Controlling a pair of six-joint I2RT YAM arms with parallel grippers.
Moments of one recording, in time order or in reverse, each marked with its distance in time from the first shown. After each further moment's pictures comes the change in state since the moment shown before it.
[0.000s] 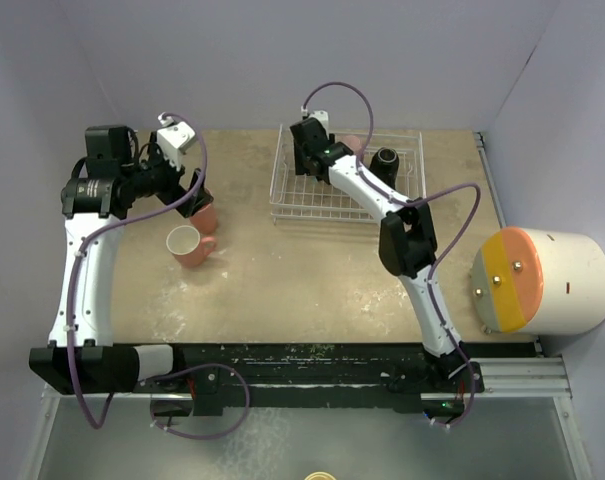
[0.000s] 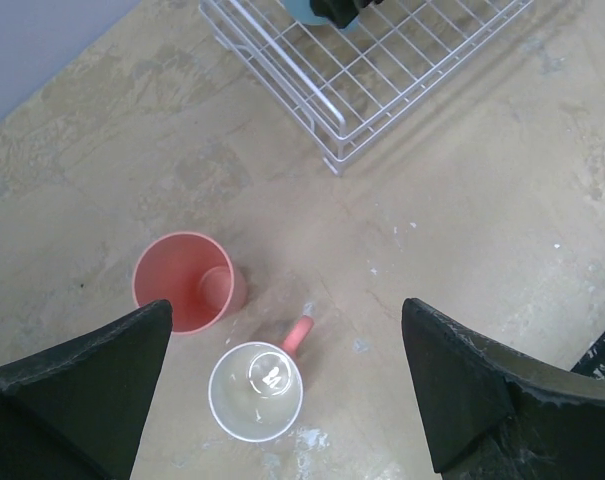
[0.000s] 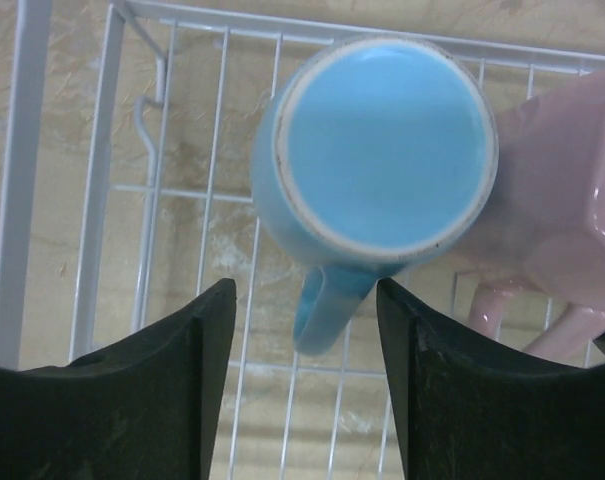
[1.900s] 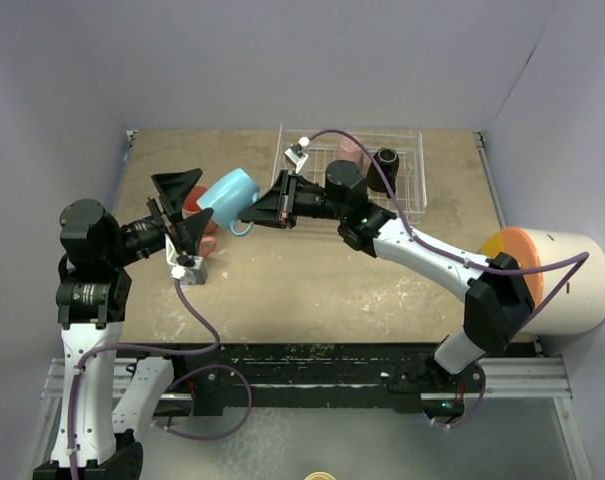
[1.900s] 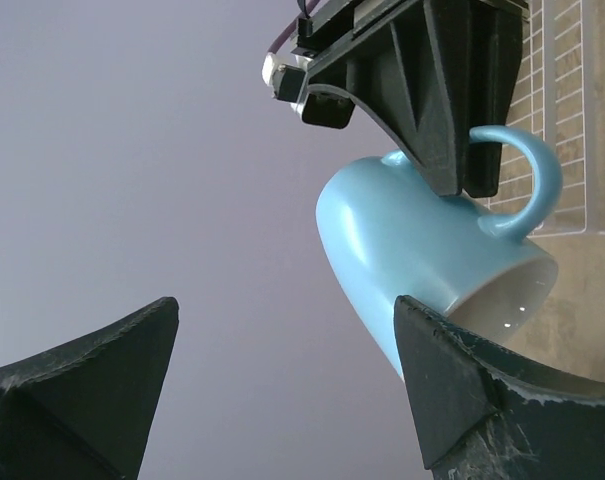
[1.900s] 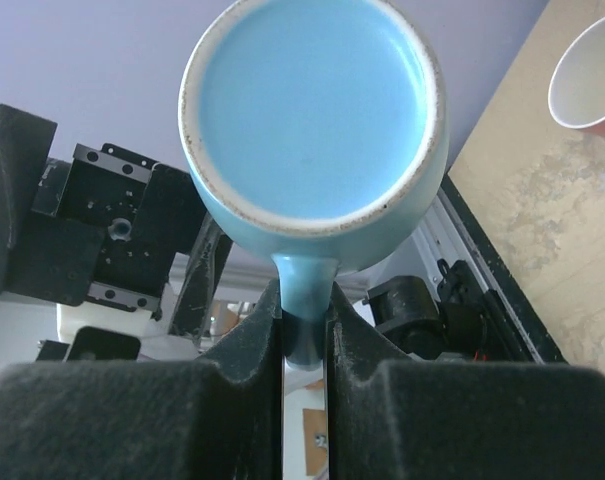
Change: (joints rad) left arm -0.022 -0.553 -0.434 0.457 0.377 0.934; right arm 0.202 -0.772 -0.931 0.898 -1.072 0.911
